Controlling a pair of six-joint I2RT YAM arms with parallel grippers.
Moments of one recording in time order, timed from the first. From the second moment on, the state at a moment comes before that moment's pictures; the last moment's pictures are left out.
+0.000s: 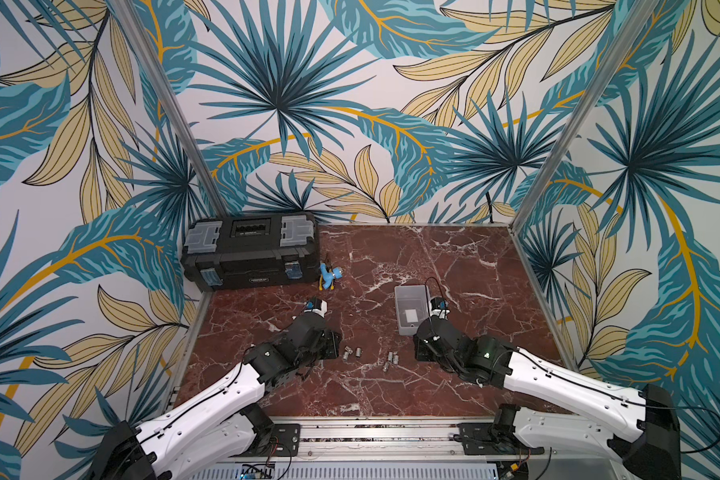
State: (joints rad) left arm -0.73 0.93 0.58 -0.39 -0.04 -0.76; right arm 0.95 1.07 0.79 -0.65 0.40 0.88
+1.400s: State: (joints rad) left arm -0.81 1.39 1.01 -0.29 -0.02 -0.67; right arm 0.56 1.07 0.92 -0.82 0.31 0.76
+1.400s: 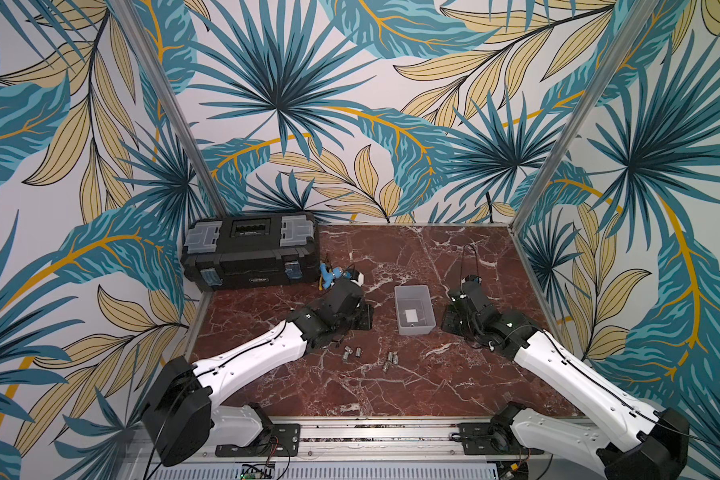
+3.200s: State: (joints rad) left arm -0.86 0.80 0.56 -0.39 -0.38 -0.77; right arm 1.09 1.44 0.91 -0.57 0.28 0.83
